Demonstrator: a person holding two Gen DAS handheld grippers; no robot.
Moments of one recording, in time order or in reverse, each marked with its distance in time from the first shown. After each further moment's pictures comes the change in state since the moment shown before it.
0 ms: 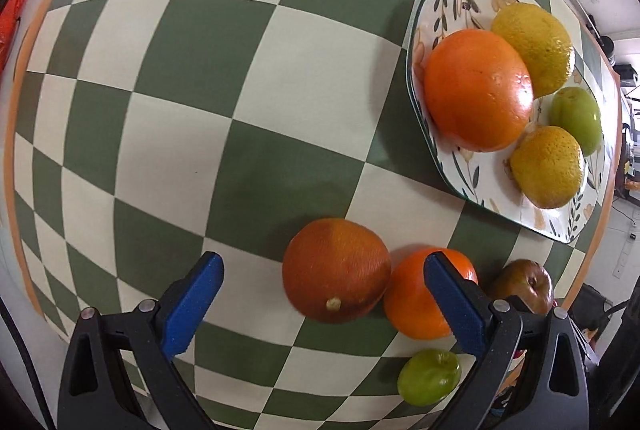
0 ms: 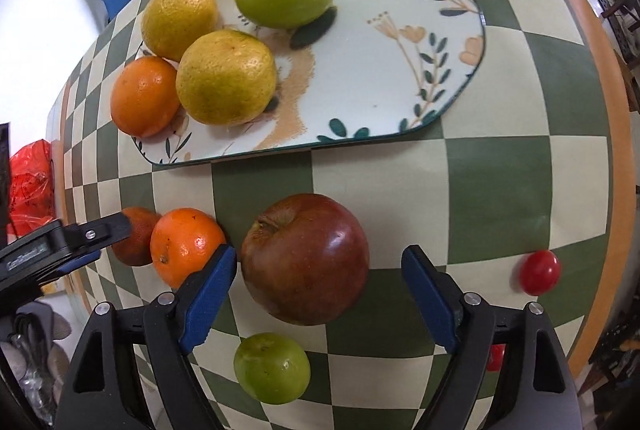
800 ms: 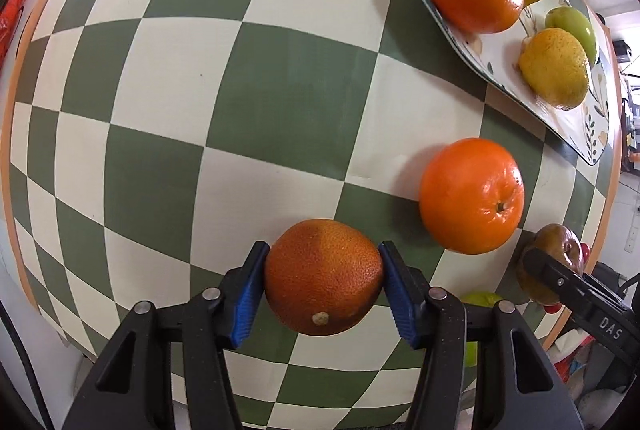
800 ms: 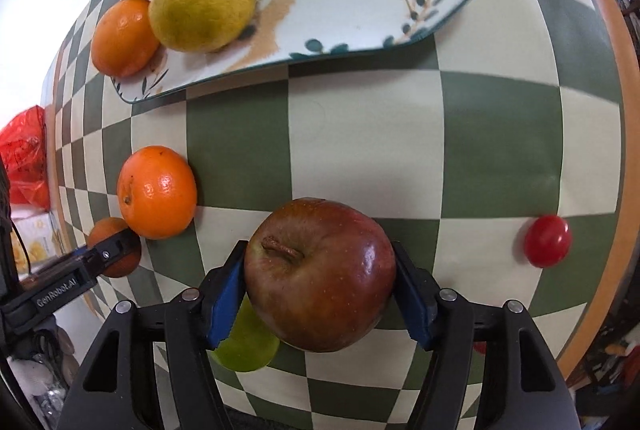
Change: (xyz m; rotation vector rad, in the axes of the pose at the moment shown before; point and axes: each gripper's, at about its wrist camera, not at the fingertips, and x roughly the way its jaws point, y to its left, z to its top) left arm 0.016 0.011 -0.095 0.065 -0.012 0.022; right arm 0.029 0.001 -0.017 -0.026 0.119 0.011
